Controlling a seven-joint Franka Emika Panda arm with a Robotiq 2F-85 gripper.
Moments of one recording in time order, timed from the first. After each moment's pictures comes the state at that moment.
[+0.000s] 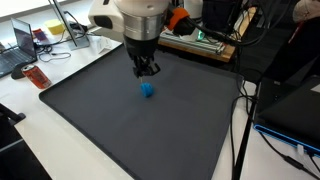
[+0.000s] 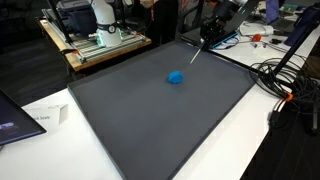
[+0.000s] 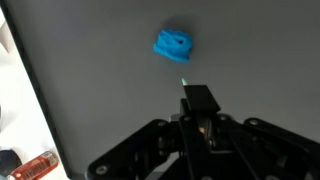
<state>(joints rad) 0.27 0.65 0.04 -1.31 -0.32 1.69 0.69</state>
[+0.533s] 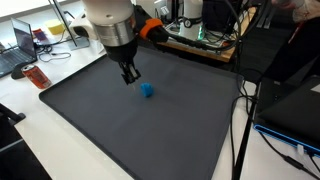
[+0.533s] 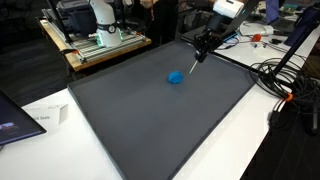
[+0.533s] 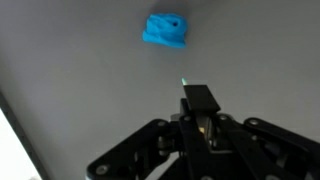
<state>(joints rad) 0.18 0.65 0.01 -1.38 -0.20 1.85 0.67</state>
